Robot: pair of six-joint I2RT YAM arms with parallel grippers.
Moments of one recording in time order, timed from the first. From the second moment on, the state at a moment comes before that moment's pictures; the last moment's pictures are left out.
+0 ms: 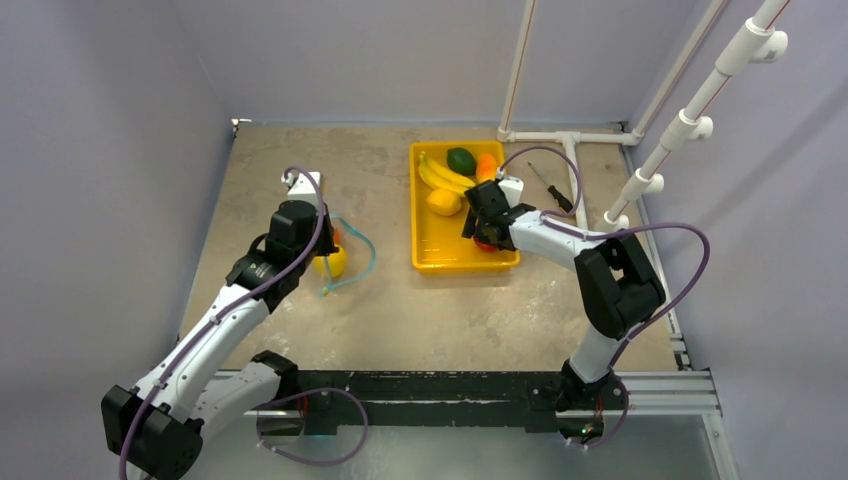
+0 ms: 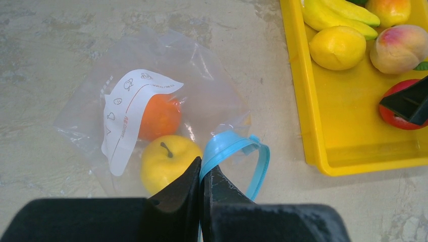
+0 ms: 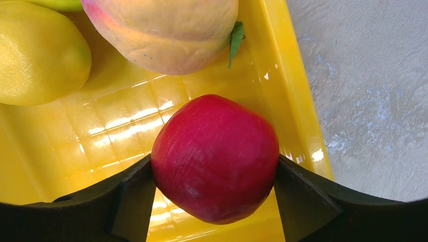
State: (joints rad) left arm -0.43 0.93 0.81 -0.40 -0.27 -0.33; right arm 0.54 1.73 1.09 -0.37 0.46 0.74
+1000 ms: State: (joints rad) left arm -0.43 0.93 0.81 -0.40 -0.26 -0.33; right arm 0.74 1.48 1.18 -0.23 0.27 0.55
